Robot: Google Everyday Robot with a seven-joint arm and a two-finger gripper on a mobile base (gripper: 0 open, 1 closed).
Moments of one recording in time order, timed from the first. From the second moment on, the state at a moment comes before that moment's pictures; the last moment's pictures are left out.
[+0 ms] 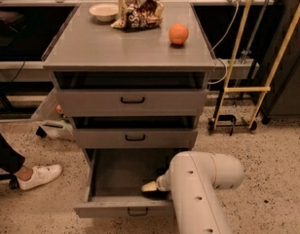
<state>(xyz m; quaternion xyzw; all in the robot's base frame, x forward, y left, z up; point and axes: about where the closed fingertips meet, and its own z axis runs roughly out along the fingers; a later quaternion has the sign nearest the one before) 0.657 -0.055 0.097 -0.15 0.96 0.15 0.19</state>
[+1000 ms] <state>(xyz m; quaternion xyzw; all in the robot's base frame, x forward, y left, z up) 0.657 -0.055 0.097 -0.15 0.96 0.15 0.19</state>
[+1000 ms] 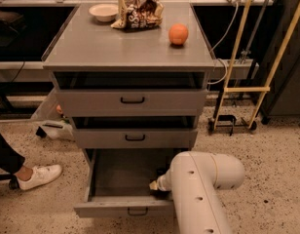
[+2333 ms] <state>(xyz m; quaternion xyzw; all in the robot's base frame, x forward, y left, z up) 0.662 -0.079 0.140 -0.11 0.95 0.16 0.24</state>
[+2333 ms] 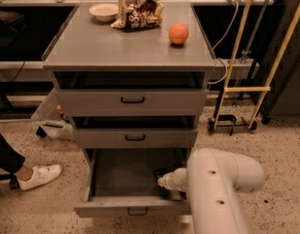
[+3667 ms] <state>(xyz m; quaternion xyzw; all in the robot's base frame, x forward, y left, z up) 0.650 -0.187 0.251 -0.04 0.92 0.17 0.35</state>
